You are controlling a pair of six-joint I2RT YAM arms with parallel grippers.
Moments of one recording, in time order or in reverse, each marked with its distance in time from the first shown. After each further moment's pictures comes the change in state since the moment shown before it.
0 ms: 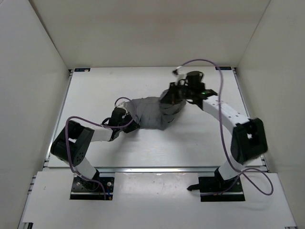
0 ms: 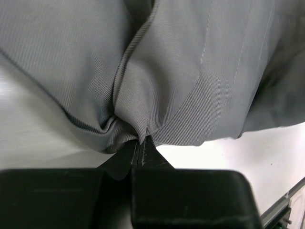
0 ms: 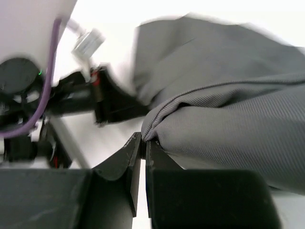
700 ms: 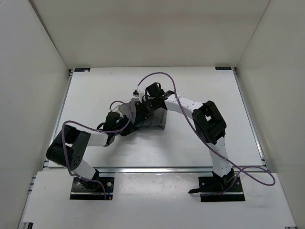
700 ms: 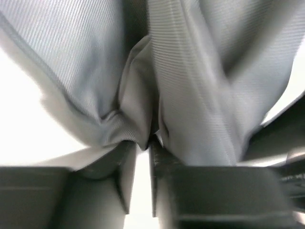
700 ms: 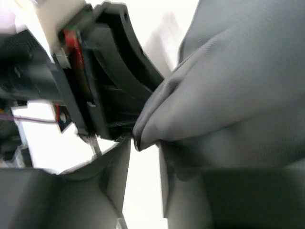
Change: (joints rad) left arm 0.060 -0.058 -0.130 0.124 0.072 -0.051; right arm 0.347 0.581 0.438 -0.240 -0.175 -0.155
